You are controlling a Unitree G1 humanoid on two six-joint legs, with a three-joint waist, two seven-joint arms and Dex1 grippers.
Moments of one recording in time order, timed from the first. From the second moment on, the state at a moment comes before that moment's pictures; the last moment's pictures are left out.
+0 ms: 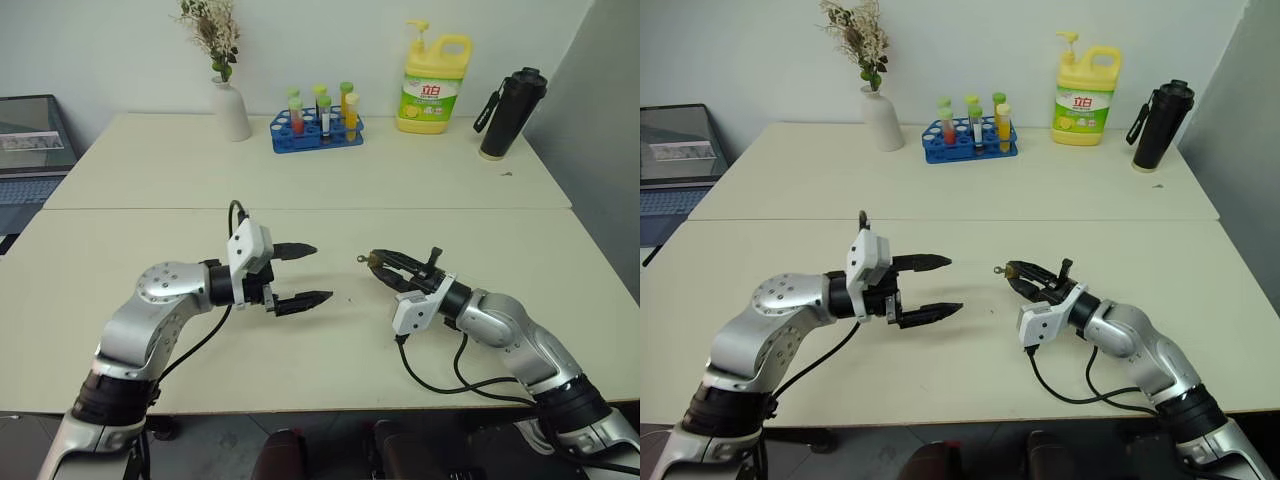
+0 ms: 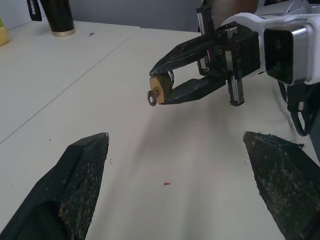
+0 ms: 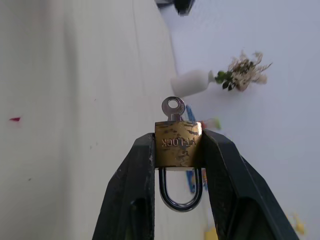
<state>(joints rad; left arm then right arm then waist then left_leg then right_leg) -0.41 0.65 -0.06 -0.19 -0.50 0.43 -1.04 -0.37 -0.60 0.32 -0.03 -0.58 -0.53 0.29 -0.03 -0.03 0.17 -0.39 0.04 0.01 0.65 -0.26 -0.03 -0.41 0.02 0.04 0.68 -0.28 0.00</state>
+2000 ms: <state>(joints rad) -0.62 0.56 -0.17 -0.02 -0.34 0.33 -1.12 -0.45 -0.57 0.30 0.06 -0.52 -0.68 0.32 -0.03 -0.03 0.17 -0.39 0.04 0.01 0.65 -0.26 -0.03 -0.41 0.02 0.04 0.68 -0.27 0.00</state>
